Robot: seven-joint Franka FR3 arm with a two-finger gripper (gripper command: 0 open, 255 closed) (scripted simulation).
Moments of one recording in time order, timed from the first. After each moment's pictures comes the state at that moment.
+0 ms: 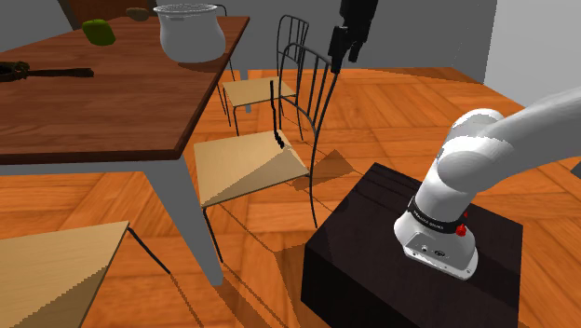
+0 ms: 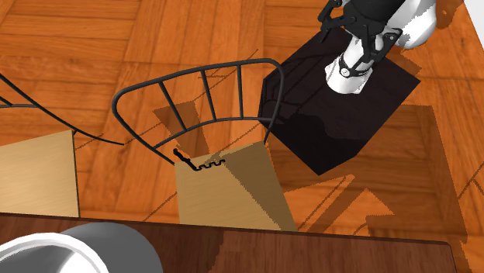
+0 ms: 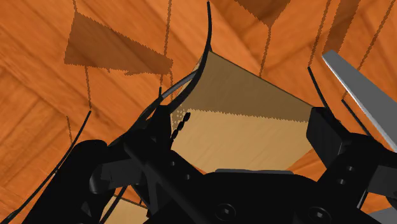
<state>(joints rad) 0.01 -0.82 0.04 -2.40 -0.03 1.71 -0.01</state>
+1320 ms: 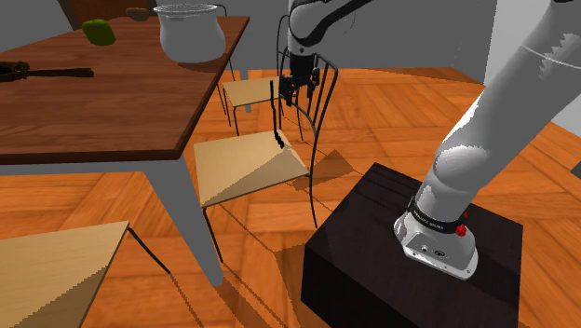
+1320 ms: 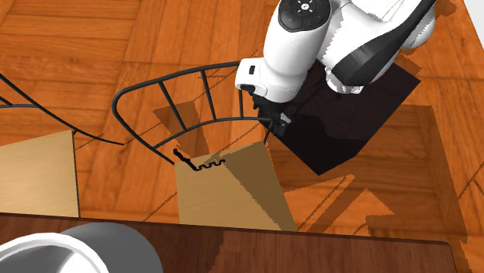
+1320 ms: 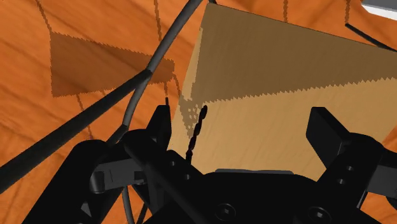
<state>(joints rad) -0.07 -0.17 0.01 -2.27 -0.02 2.15 0.15</state>
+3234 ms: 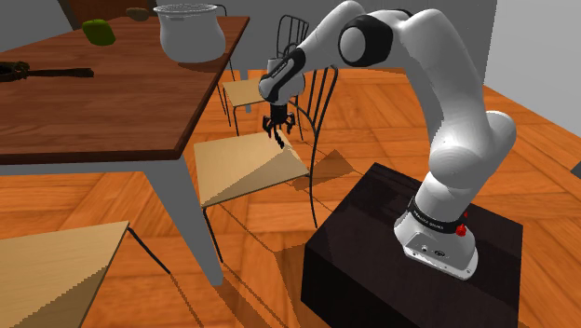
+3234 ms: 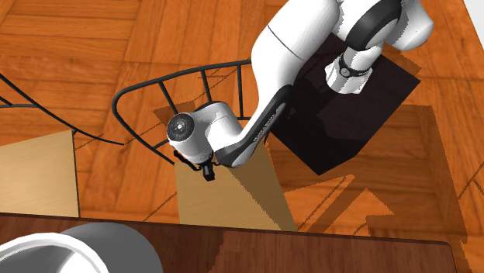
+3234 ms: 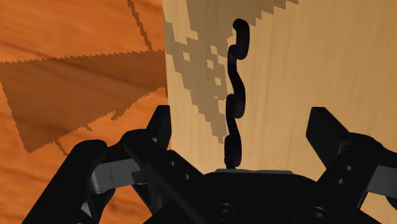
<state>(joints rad) -0.16 0.78 -0.03 -1.56 0.09 2.30 0.26</state>
